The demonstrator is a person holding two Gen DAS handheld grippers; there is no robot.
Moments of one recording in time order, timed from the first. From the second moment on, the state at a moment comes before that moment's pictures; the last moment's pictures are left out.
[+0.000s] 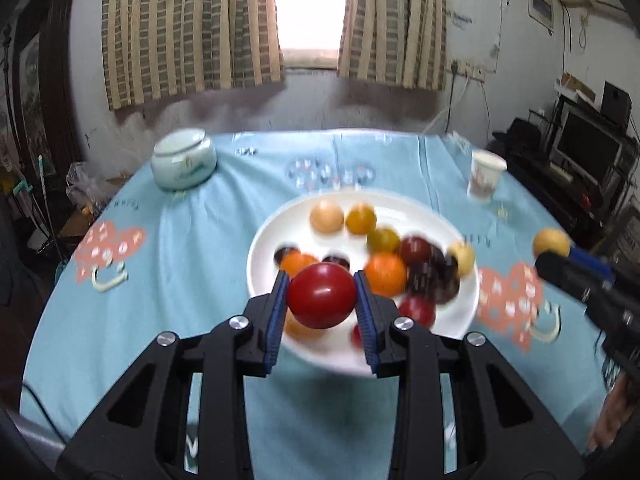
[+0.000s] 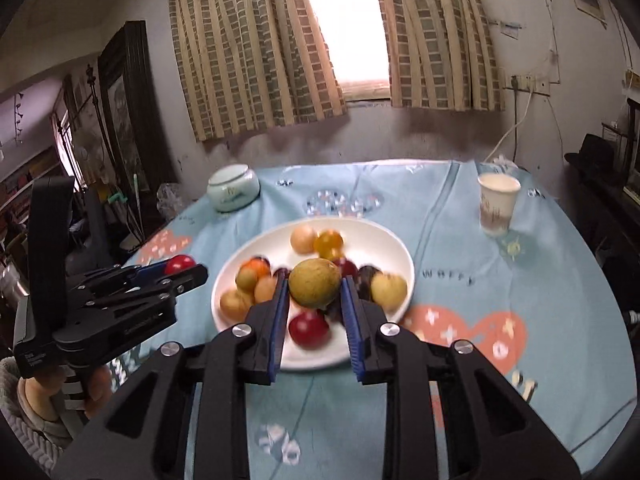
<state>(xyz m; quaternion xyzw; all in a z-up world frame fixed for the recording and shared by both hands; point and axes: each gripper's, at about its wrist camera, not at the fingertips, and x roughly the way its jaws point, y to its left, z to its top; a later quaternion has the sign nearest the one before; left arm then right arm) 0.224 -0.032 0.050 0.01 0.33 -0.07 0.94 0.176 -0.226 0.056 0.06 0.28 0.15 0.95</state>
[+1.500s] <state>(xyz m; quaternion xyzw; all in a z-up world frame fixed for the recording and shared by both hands) 0.289 -0.045 0.020 0.02 0.31 -0.02 0.95 0.249 -0.203 0.023 0.01 0.31 0.15 0.94</state>
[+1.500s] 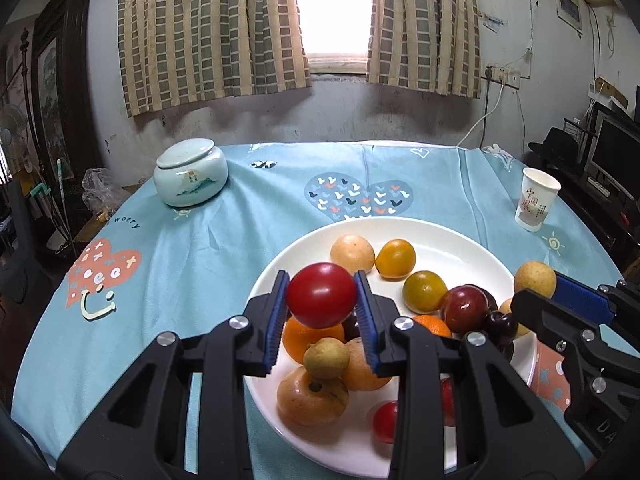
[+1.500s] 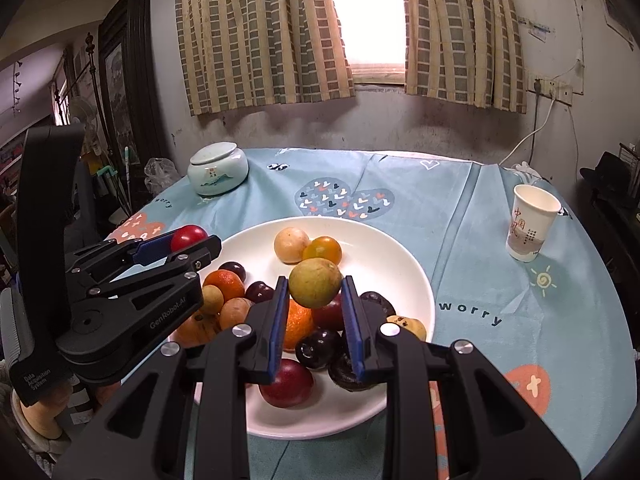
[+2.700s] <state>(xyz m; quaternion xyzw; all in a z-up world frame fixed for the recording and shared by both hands) 0.223 -0.053 -0.005 0.05 0.34 -0.05 0.94 0.201 -0.191 -0.007 0.00 0.33 0.14 0.93</state>
